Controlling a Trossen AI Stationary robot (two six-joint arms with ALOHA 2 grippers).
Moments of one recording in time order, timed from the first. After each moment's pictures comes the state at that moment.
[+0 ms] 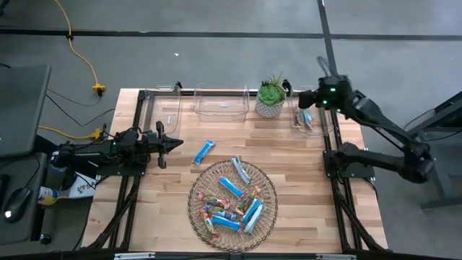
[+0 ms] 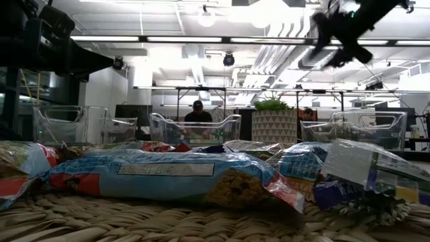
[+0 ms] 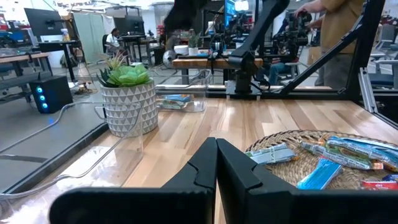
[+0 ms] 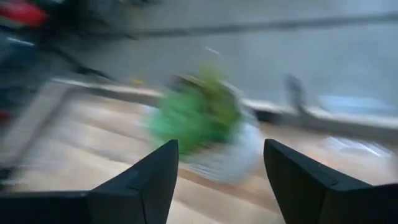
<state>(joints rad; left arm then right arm) 0.06 0.02 0.02 0.01 -0.12 0.05 -0.79 0.83 0.87 -0.55 0.03 0.54</state>
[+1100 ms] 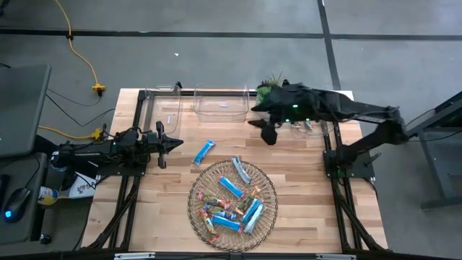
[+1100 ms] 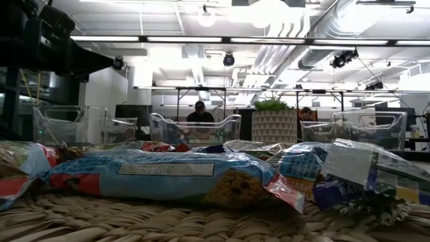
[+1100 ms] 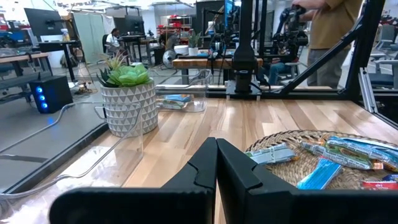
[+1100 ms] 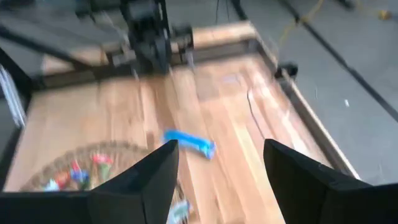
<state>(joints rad) 0.06 0.02 0.02 0.01 -0.12 0.05 -0.09 1.43 1.64 -0.79 0.11 0.13</state>
